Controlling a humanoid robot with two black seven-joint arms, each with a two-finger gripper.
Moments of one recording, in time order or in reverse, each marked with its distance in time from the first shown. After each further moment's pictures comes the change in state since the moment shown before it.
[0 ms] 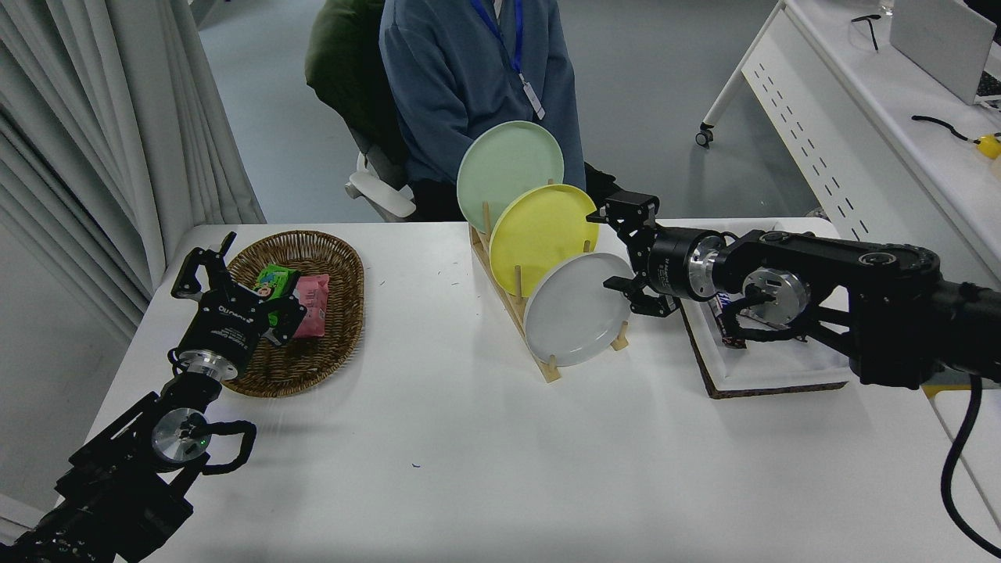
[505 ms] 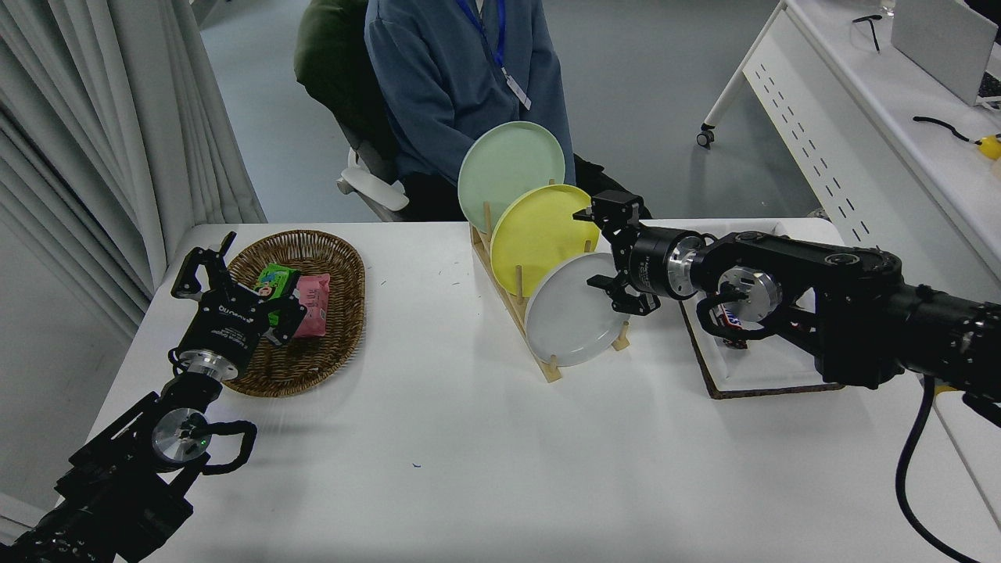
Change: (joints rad) left arm 0.000 0.000 0.000 0.000 0.000 0.000 0.000; right arm -0.029 0.069 0.009 -0.082 0.078 0.008 -0.001
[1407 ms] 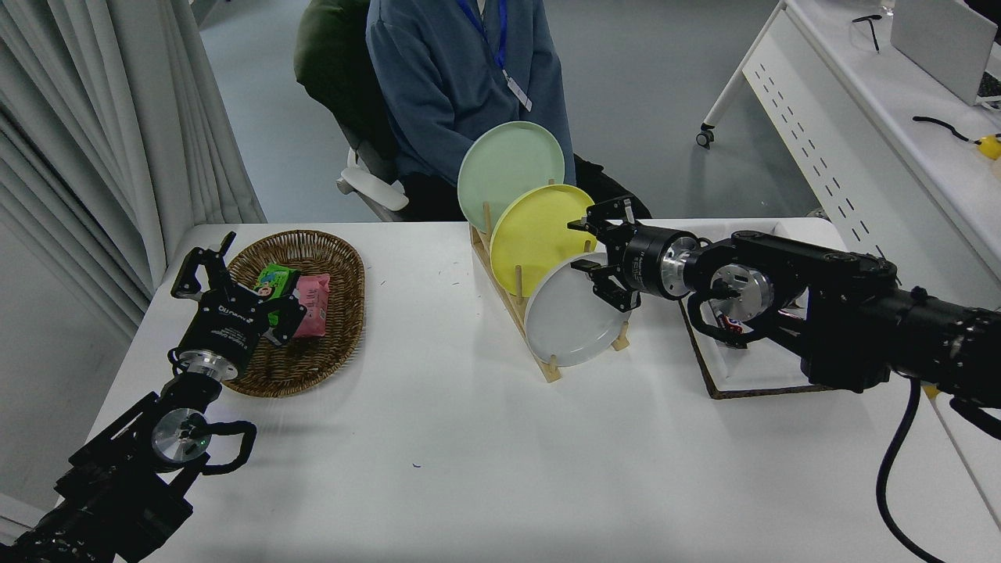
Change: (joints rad) left arm 0.000 0.001 0.000 0.001 0.000 0.000 0.000; right arm -0.015 0.009 0.038 -0.003 0.080 -0.029 -0.013
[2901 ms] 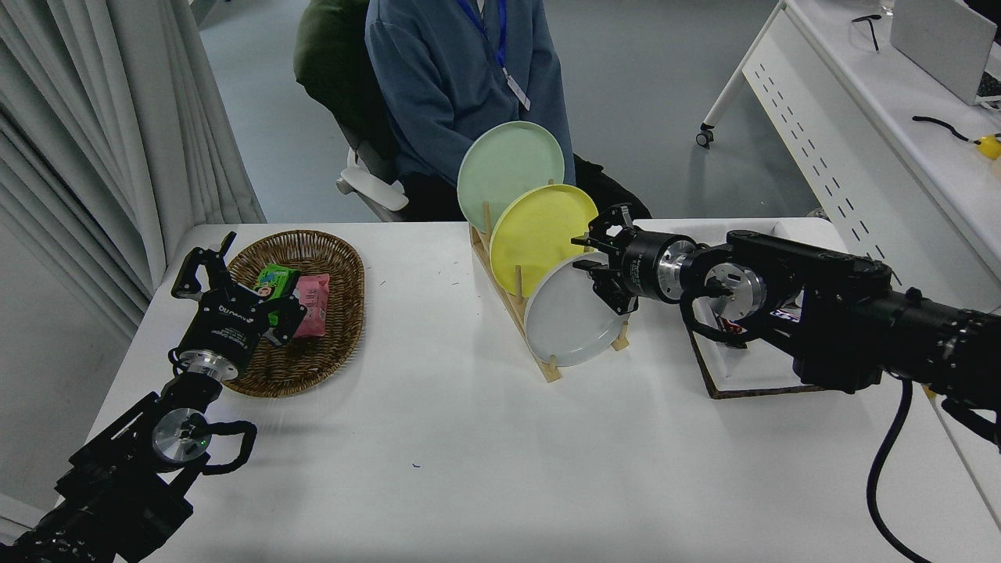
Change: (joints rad) left arm 0.000 -0.001 0.000 0.000 0.000 0.000 0.000; right arm -0.002 0.014 0.015 -0.006 0.027 -0.044 -0.063
